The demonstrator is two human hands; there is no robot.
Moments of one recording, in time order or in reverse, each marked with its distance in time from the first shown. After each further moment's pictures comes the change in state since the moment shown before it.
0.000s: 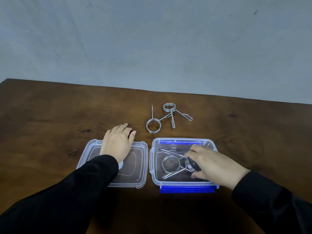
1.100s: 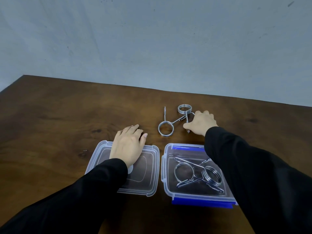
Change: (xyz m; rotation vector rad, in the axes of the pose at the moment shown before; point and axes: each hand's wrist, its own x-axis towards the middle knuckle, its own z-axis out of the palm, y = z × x) left_hand 0.001 0.000 -0.001 -0.005 0.017 -0.010; right_hand 0.171 0.038 -0.027 0.248 0.182 0.627
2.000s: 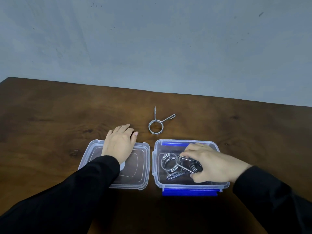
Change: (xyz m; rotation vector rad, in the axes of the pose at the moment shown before) left_hand 0.001 -0.002 0.004 0.008 -0.003 0.016; right_hand -0.148 0.072 -0.017 -0.022 -0.291 -0.701
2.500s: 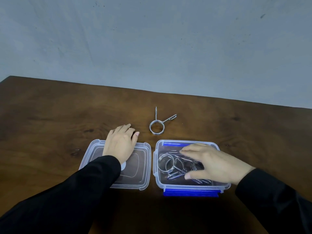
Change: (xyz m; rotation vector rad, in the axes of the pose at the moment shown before) left_hand -0.001 0.001 -0.003 0.007 -0.004 0.001; right_hand -0.003 -0.005 -0.004 -0.070 0.051 -0.033
